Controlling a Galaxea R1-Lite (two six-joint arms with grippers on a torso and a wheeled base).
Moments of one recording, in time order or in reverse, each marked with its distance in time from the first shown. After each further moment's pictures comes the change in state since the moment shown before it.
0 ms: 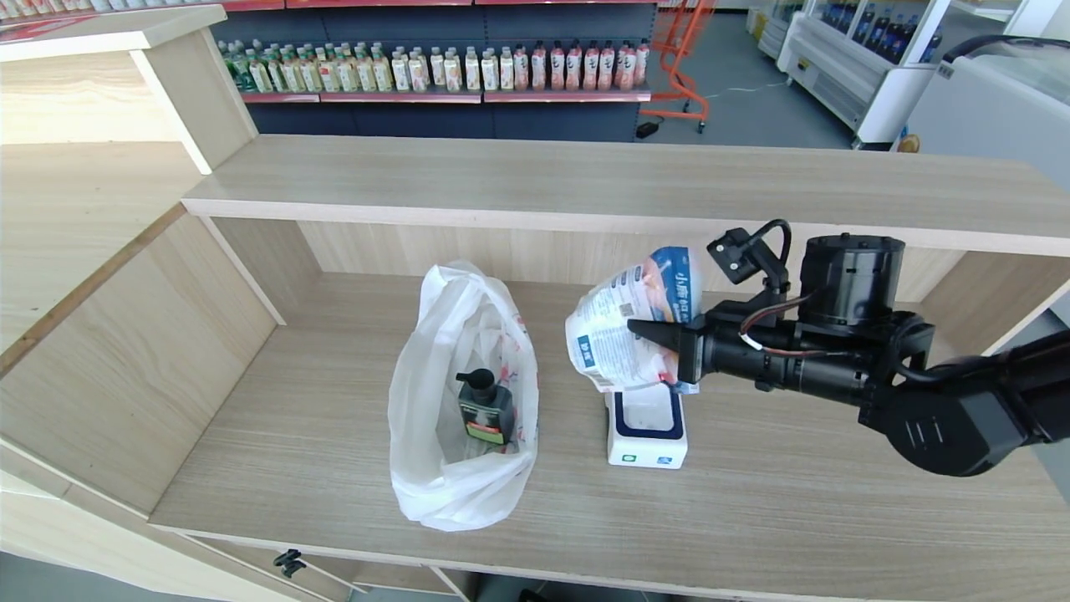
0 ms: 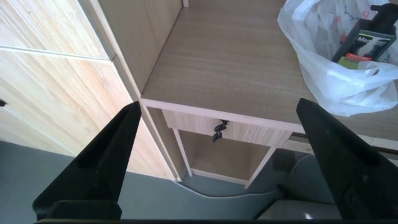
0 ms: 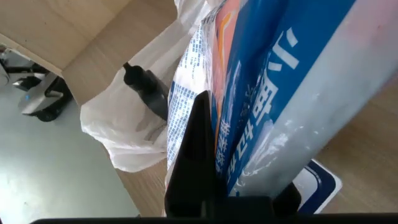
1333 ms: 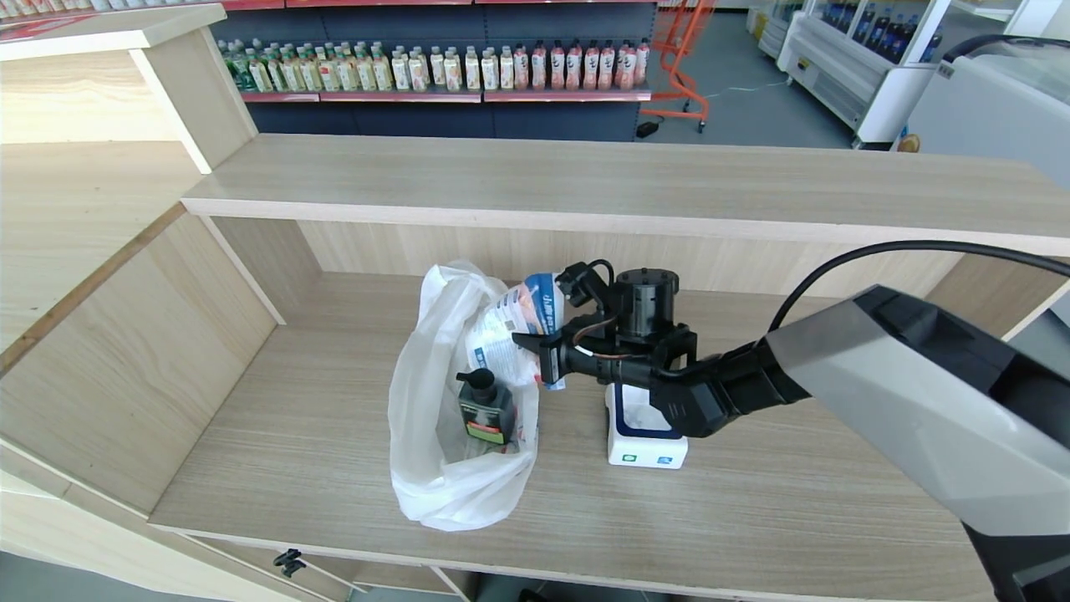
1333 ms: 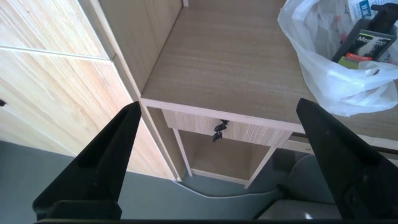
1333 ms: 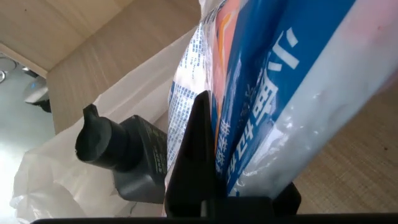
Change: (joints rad) left arm 0.000 0.000 0.000 0.000 0.000 0.000; right arm 0.139 0.522 -0.578 0.034 -0.008 -0.033
